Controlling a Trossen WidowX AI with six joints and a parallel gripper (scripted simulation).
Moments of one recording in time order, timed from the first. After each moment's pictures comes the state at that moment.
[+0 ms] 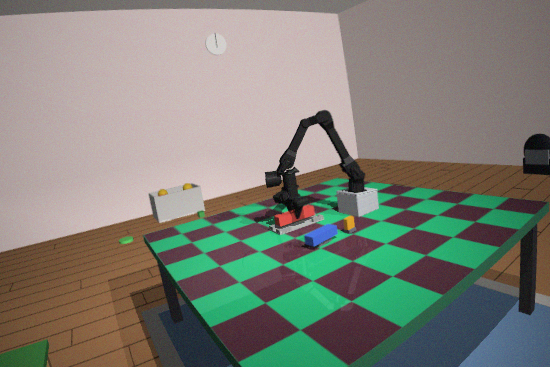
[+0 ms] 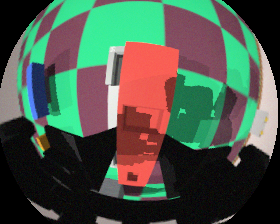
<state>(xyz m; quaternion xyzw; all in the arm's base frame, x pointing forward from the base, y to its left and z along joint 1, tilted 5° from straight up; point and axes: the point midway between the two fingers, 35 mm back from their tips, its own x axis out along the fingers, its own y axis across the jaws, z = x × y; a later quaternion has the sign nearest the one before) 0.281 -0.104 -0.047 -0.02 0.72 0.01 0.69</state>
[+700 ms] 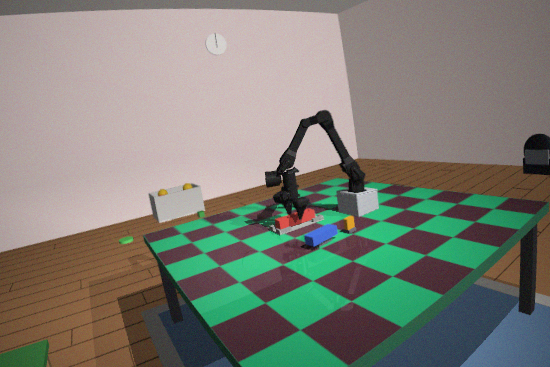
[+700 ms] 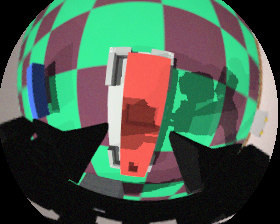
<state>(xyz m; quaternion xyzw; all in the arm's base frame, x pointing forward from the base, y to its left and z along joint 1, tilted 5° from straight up) 0.281 -0.105 -0.047 -0.02 0.72 0.01 0.69</state>
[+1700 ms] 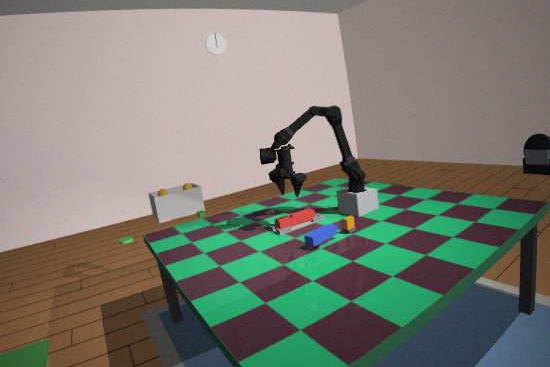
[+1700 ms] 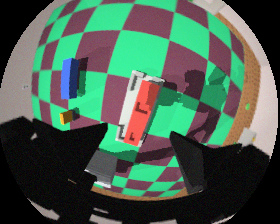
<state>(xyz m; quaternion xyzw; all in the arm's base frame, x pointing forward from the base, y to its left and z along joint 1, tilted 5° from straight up) 0.297 -0.098 0.056 -0.09 0.72 0.07 0.68</state>
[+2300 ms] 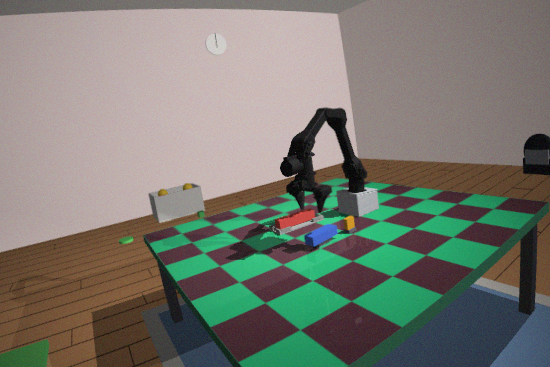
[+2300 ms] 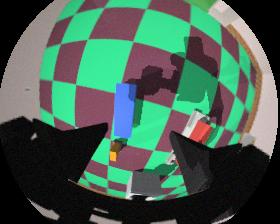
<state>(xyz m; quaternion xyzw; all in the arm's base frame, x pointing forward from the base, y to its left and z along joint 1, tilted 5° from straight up) 0.328 0.127 0.037 -0.09 0.72 0.09 0.69</state>
